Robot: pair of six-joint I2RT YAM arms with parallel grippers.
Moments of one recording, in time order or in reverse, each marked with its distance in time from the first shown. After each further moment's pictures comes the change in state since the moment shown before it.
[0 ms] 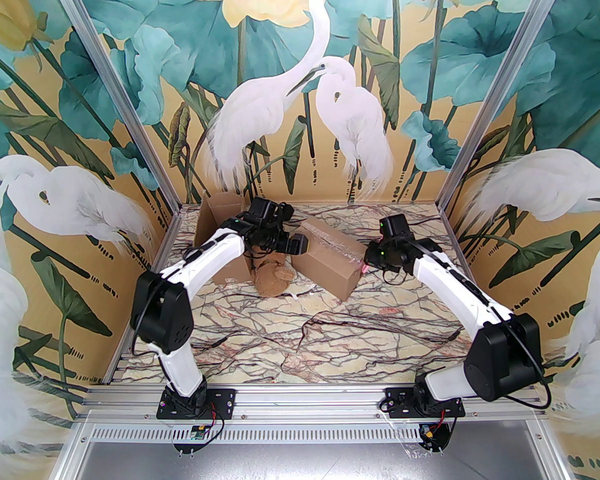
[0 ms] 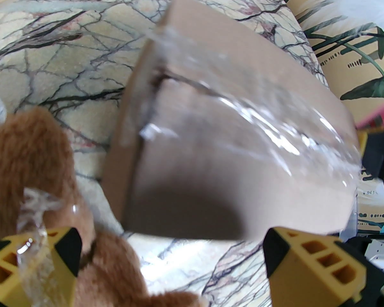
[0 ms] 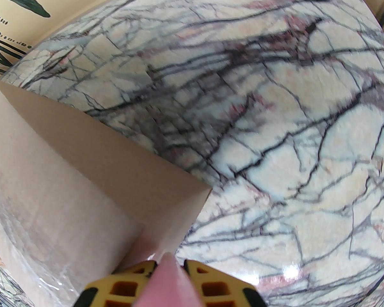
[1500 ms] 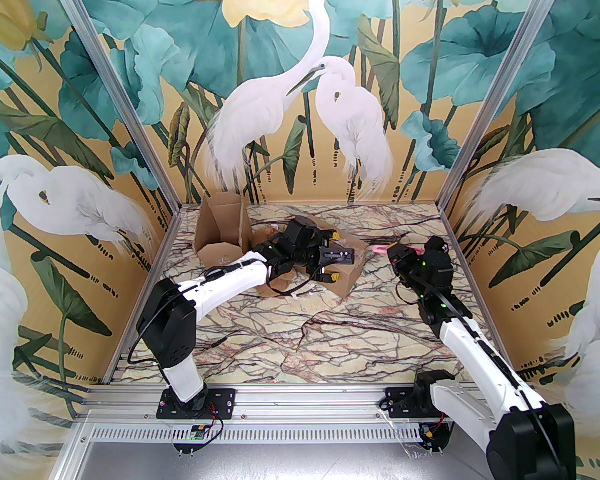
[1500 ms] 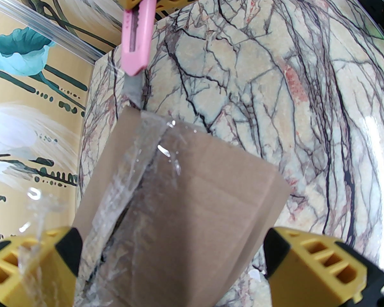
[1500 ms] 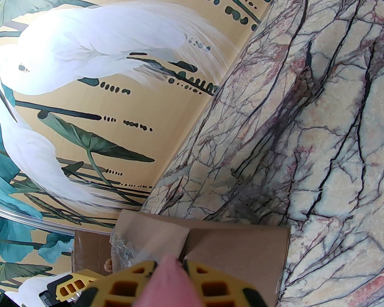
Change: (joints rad) left arm -0.307 0.032 -0.078 0.371 -0.002 1.197; right arm -0.161 -0.500 -0.615 0.789 -0.090 0.619
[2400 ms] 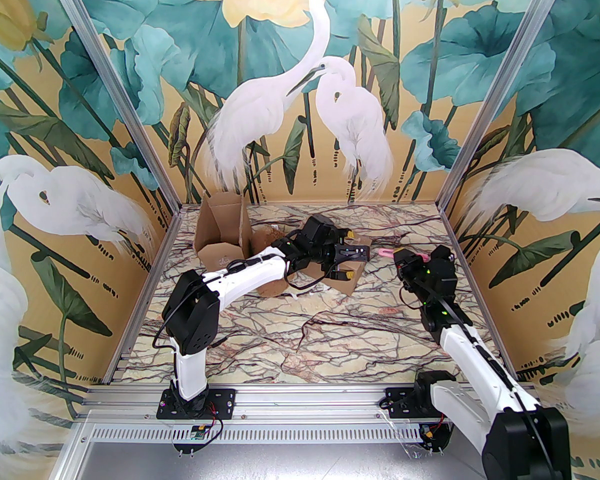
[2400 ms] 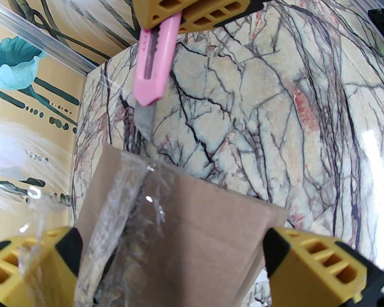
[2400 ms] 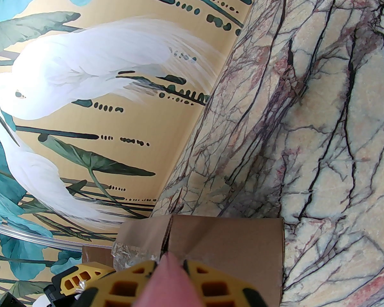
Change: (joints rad) left arm -0.045 0.145 0.159 -0.010 0.003 -0.051; right arm -0.066 0.000 -0.098 0.128 -0.026 0.080
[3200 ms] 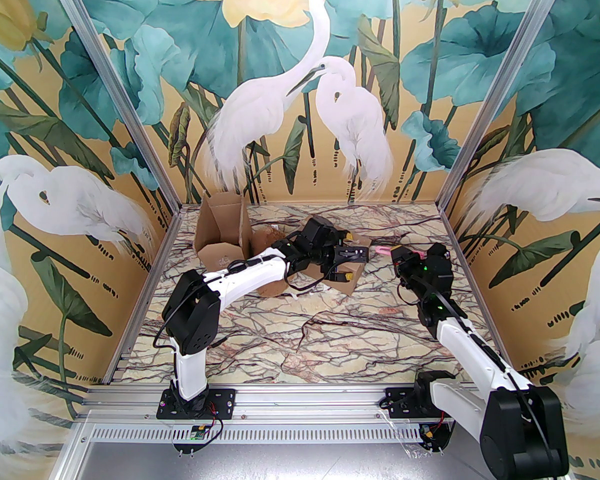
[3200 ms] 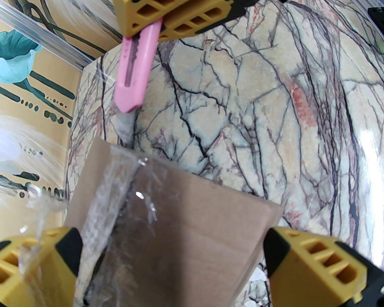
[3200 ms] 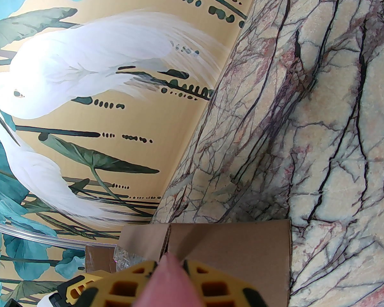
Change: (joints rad) left arm 0.000 0.000 -0.019 0.000 -0.008 -0.008; right arm 0.000 0.069 0.001 0.078 -0.026 0.023
